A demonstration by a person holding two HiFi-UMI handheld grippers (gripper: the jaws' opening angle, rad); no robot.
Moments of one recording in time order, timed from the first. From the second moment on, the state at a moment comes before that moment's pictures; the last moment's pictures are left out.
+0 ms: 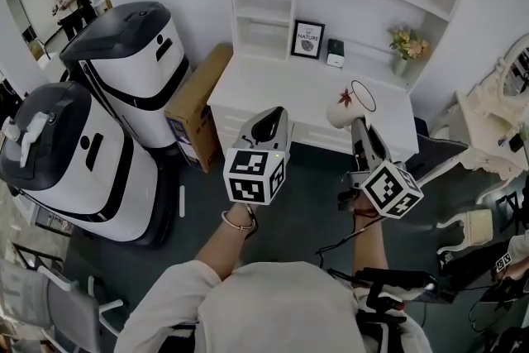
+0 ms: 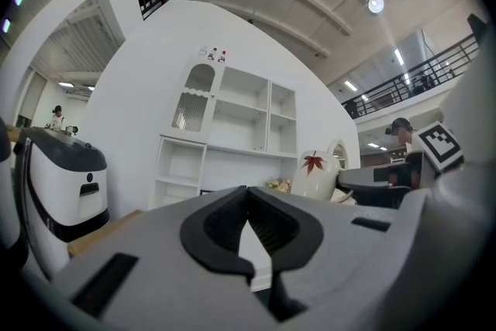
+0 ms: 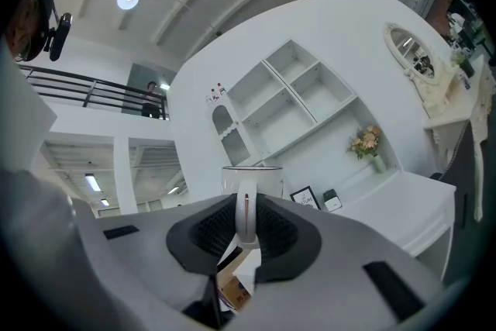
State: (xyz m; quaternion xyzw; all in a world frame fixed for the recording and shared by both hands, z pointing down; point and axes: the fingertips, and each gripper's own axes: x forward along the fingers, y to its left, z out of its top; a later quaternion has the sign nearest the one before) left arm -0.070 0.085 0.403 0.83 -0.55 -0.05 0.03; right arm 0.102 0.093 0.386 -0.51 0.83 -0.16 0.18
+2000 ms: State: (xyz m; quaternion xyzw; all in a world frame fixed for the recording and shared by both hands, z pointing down) left arm -0.031 -0.190 0.404 0.86 -0.51 -0.06 0.04; right arm 0.144 -0.150 0.380 -0.57 0.80 -0.12 0.15
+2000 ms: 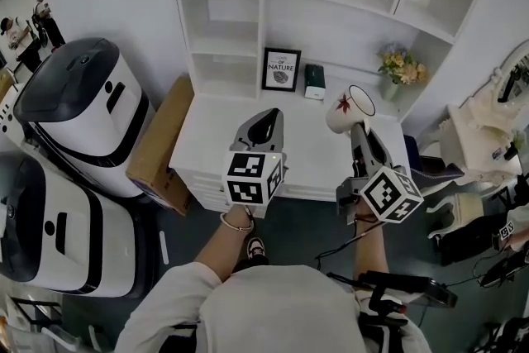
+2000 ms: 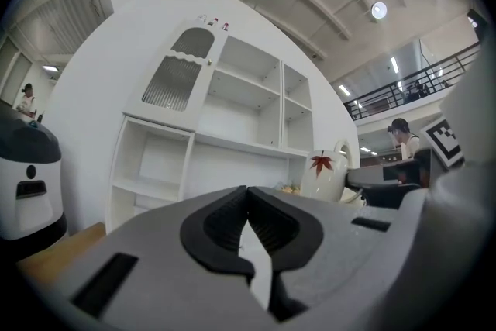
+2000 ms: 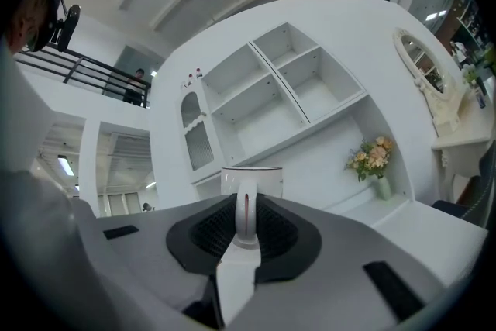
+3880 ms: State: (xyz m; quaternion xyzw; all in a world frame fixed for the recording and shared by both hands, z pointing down) left arm -0.007 -0.440 0.418 0.85 -0.52 -0.03 0.06; right arm 0.160 -0.411 0.400 -0.55 0.81 -0.13 0.11
